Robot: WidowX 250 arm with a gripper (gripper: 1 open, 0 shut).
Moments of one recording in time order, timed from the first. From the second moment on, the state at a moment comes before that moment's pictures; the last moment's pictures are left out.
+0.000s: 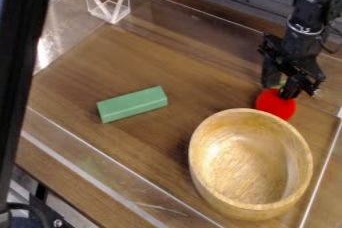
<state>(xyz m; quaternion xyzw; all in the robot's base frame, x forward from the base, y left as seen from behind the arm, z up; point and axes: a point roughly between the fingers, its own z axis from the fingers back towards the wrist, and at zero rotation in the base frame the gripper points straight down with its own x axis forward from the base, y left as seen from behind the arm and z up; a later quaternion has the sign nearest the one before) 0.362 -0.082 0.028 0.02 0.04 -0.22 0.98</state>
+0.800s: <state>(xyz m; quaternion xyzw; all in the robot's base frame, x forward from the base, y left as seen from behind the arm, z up) 0.367 -0.051 0.117 0.07 -0.02 -0.22 0.97</state>
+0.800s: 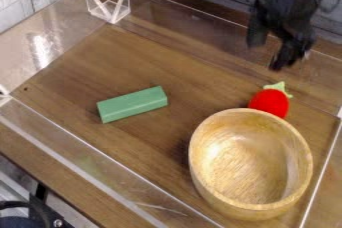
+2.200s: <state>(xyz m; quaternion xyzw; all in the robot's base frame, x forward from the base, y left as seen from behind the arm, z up) 0.367 0.046 0.109 0.11 -0.05 -0.14 0.98</state>
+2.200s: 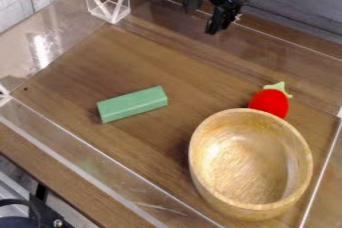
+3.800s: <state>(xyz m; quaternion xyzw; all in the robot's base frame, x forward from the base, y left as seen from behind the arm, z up) 0.365 0.093 0.099 0.14 -0.11 -0.22 0.96</state>
